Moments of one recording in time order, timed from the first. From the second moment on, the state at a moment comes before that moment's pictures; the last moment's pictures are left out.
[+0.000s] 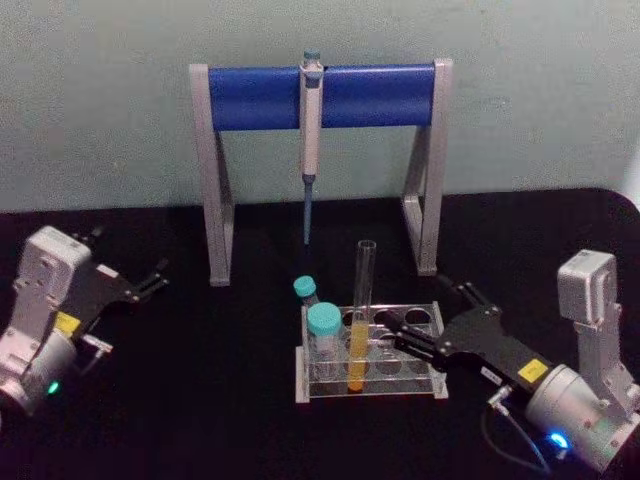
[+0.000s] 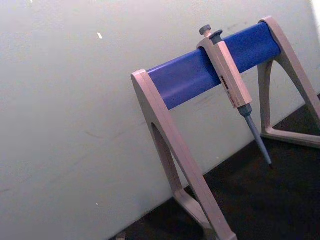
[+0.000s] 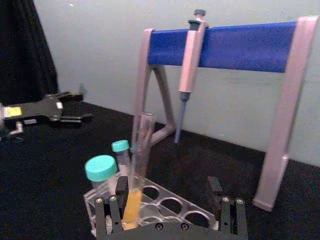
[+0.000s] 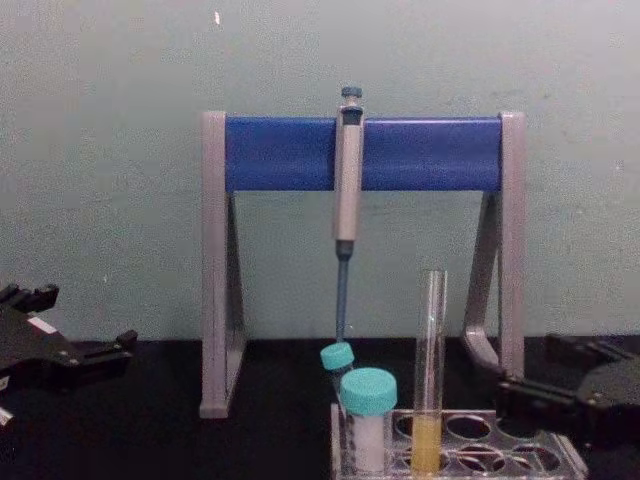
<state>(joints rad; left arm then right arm) -0.20 0.60 0.45 -1.41 -0.25 -0.12 0.03 0.02 0.52 -0.40 -1.63 0.51 -0.08 0.32</state>
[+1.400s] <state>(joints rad) -0.20 0.60 0.45 -1.41 -0.25 -0.12 0.03 0.21 0.39 -0.44 -1.42 0.57 0.00 0.52</state>
